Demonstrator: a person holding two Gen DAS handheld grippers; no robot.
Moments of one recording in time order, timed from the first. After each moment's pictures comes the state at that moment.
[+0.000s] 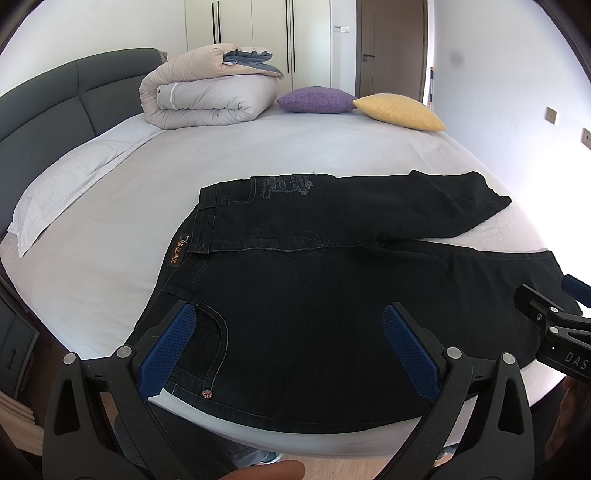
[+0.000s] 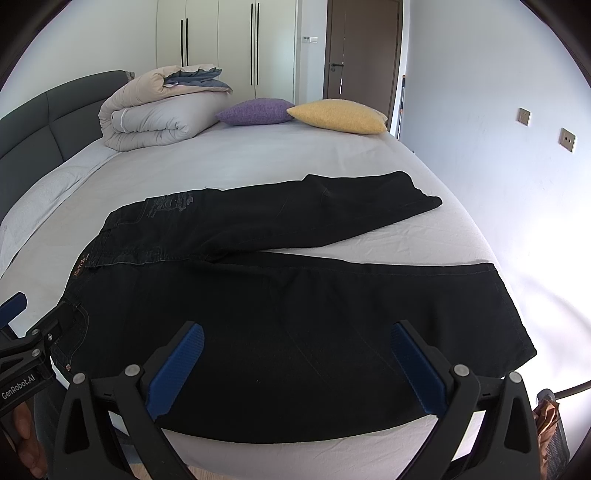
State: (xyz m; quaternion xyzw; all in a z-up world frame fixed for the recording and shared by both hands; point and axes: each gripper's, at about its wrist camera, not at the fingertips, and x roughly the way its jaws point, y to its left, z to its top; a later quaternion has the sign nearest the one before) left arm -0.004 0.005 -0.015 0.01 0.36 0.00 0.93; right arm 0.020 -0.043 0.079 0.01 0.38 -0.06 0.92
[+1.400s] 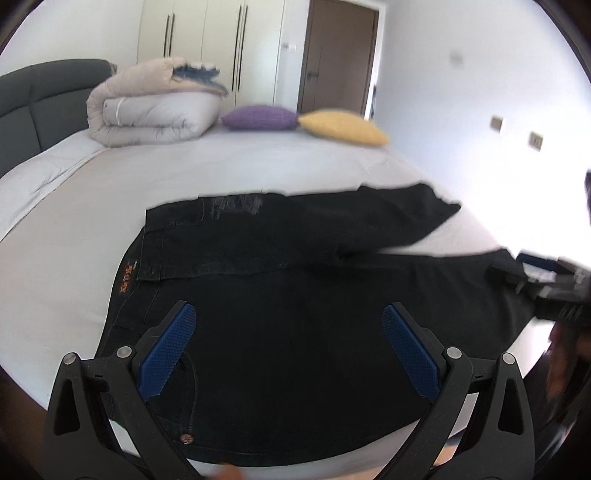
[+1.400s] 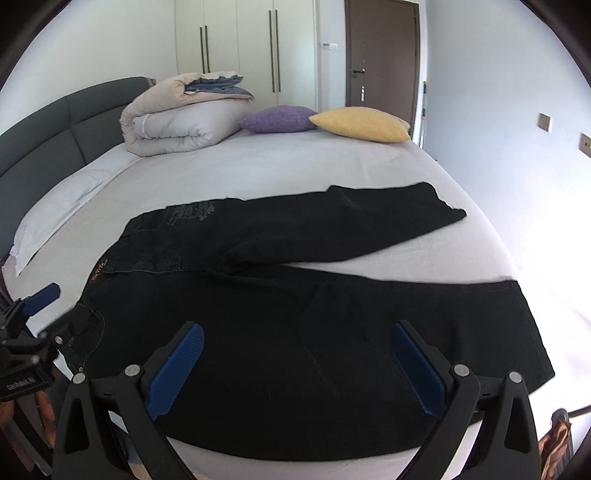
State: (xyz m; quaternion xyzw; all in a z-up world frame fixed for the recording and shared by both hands) left arm 0.000 0.040 -0.040 0.00 0.34 -0.12 0.93; right arm 0.031 -0.047 0.084 0.02 0.36 0.00 0.93
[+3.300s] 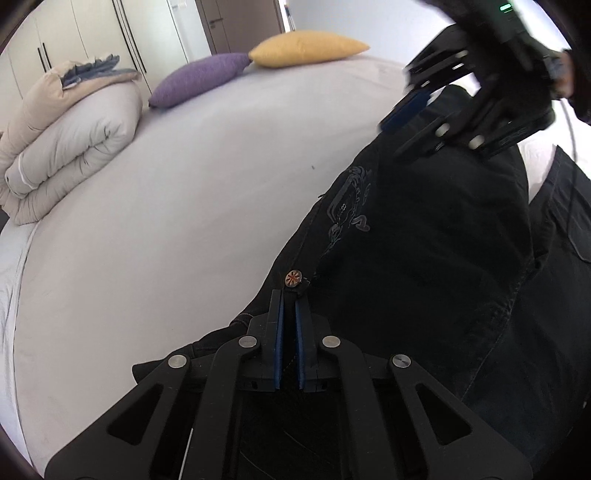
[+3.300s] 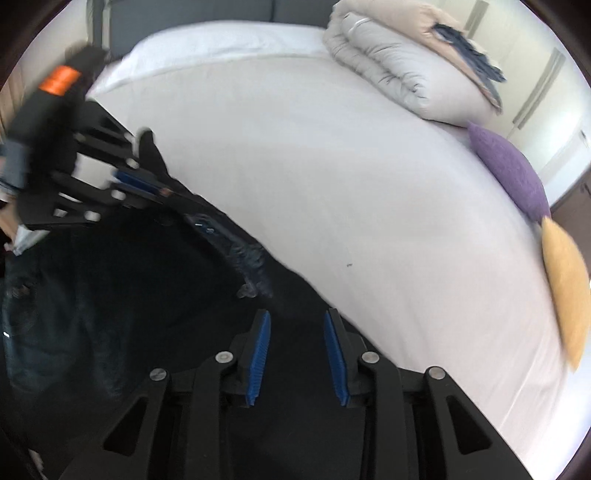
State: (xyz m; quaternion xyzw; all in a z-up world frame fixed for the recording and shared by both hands) left arm 0.297 0.122 -0.048 0.22 0.39 -0.25 0.86; right arm 0.405 0.087 0.038 -0.32 0.44 0.35 0.76
